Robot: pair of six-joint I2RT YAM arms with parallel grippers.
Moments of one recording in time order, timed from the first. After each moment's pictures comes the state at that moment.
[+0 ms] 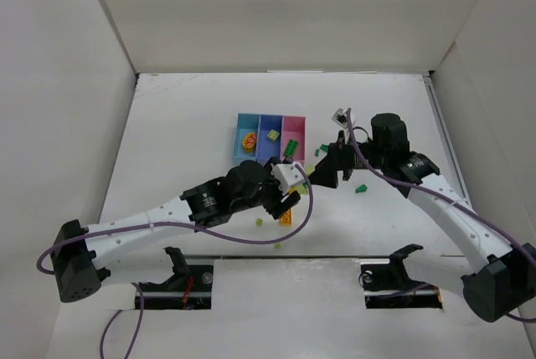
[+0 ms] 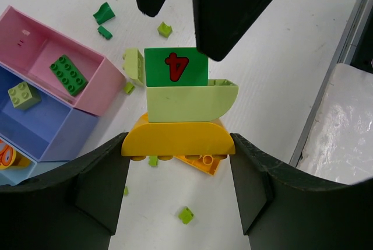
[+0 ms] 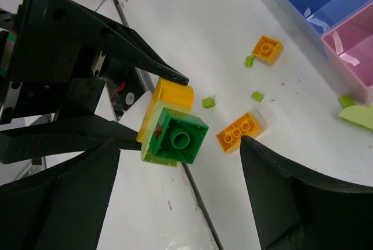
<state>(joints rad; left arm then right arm) -1.08 1.08 0.82 -0.19 0.00 0.11 0.42 1.08 0.91 -0.33 -0.85 0.25</state>
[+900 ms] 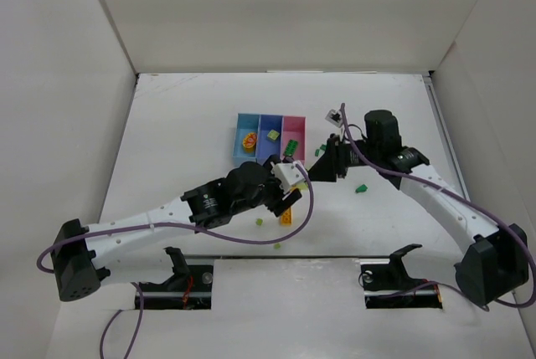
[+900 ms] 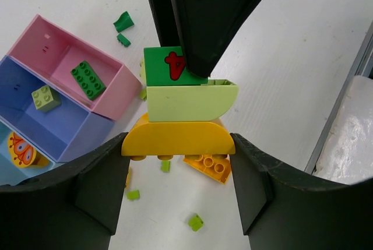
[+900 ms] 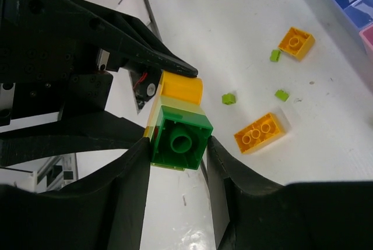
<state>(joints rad) -1.09 1.08 0.82 -0.17 -0.07 0.12 0.41 1.19 0.91 -0.28 -0.98 0.28</state>
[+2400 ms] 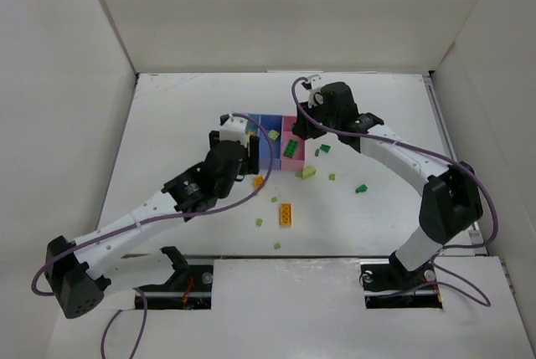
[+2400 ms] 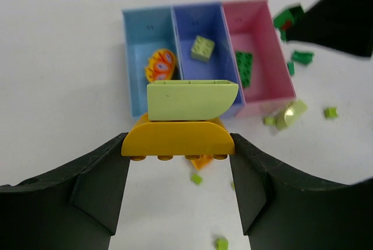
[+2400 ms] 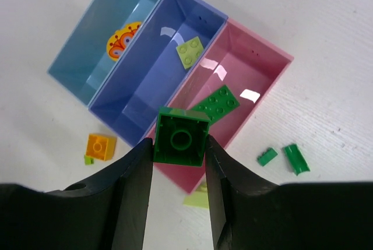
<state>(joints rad) -0.95 1.03 0.86 -0.33 -0.63 -0.36 0.51 1.61 1.28 -0.27 -0.18 0.15</state>
